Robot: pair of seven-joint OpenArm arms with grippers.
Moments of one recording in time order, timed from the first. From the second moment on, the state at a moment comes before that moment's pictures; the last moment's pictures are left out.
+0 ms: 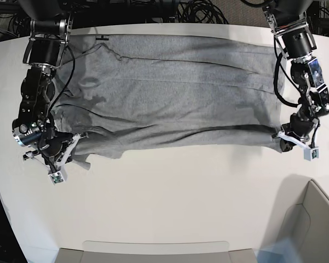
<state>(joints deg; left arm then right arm) -9.5 -19.0 -24.2 74.2 -27.6 -16.4 42.8 15.6 14.9 9.4 94.0 8.9 28.1 -66.2</state>
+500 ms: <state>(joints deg) -2.4 -18.9 -24.2 82.6 -27.6 -16.3 44.5 6.1 14.9 16.8 106.4 9.2 33.5 -71.3</state>
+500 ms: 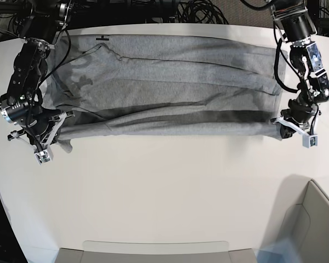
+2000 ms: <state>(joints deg) 13.0 -15.3 -35.3 101.7 -27.6 -16.6 55.9 -11.1 14.3 25.1 119.5 19.9 34.5 -77.2</state>
